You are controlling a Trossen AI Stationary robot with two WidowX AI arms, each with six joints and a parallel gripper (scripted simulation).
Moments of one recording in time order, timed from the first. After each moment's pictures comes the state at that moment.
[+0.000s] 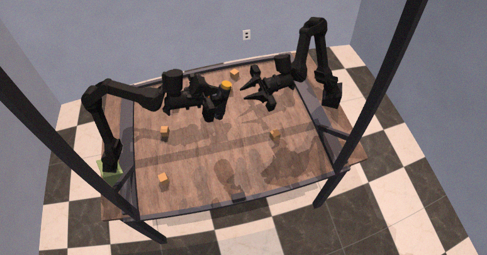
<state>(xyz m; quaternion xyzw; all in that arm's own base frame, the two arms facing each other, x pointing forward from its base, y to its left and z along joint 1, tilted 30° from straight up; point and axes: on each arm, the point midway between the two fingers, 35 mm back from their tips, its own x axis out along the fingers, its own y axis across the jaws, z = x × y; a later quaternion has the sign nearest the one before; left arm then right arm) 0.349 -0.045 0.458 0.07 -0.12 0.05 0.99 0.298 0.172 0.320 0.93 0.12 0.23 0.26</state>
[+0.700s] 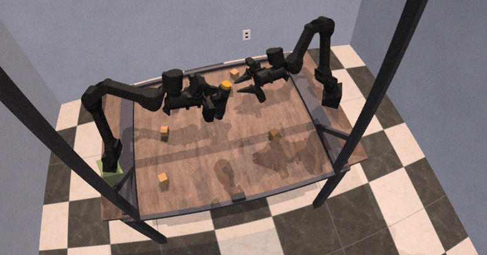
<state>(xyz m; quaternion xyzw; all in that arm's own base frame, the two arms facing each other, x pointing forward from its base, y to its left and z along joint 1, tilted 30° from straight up) 0.349 -0.045 0.458 0.07 -0.12 0.05 0.99 0.322 0.116 0.325 0.73 0.00 0.19 0.65</state>
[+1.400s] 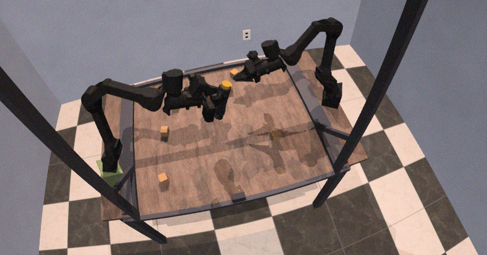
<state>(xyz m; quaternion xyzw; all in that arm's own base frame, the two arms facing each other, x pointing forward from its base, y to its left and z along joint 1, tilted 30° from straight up) 0.349 -0.045 0.458 0.07 -0.12 0.05 0.99 0.327 0.055 0.326 0.39 -0.05 0.09 0.92</state>
